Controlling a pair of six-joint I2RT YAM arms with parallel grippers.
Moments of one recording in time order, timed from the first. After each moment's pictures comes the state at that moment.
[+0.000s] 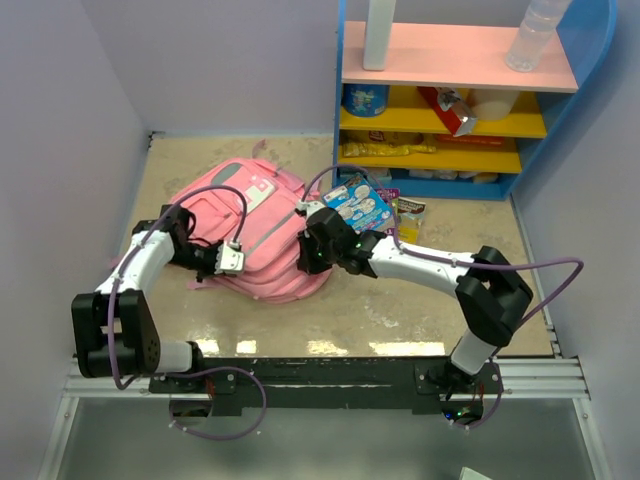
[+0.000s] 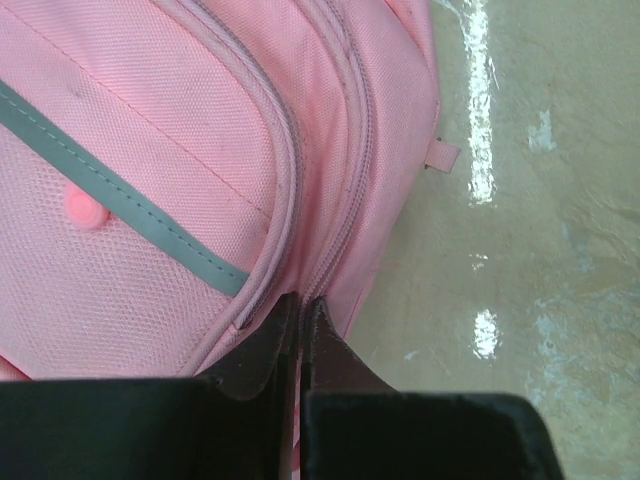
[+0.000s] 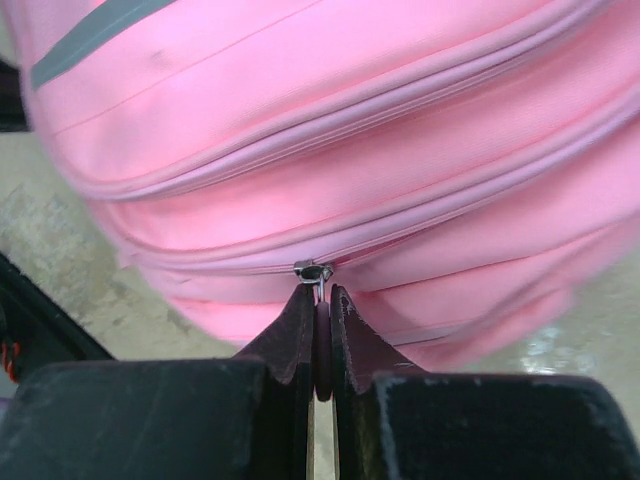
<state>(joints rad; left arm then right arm) 0.08 1.36 0.87 -1.00 0.78 1.72 0.93 1.68 1.14 -0.22 0.00 0.48</state>
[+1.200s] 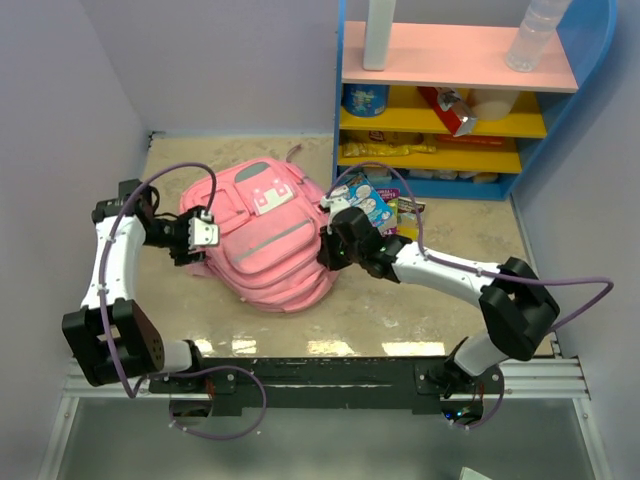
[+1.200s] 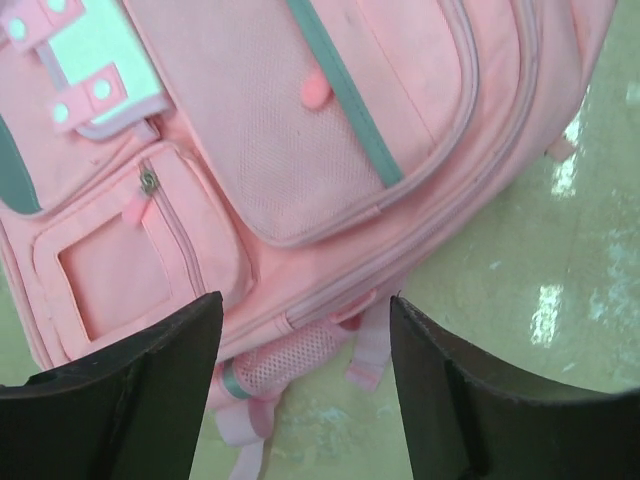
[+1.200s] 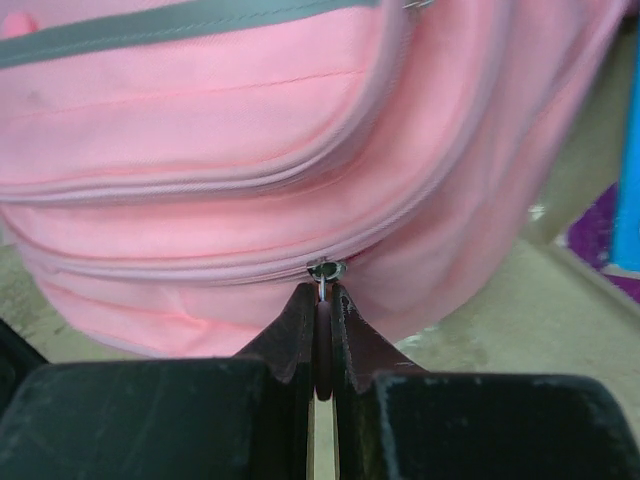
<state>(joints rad) 0.26 1.34 1.13 -1.21 0.79 1.83 0.81 1.54 0.97 -0.13 0.00 0.40</state>
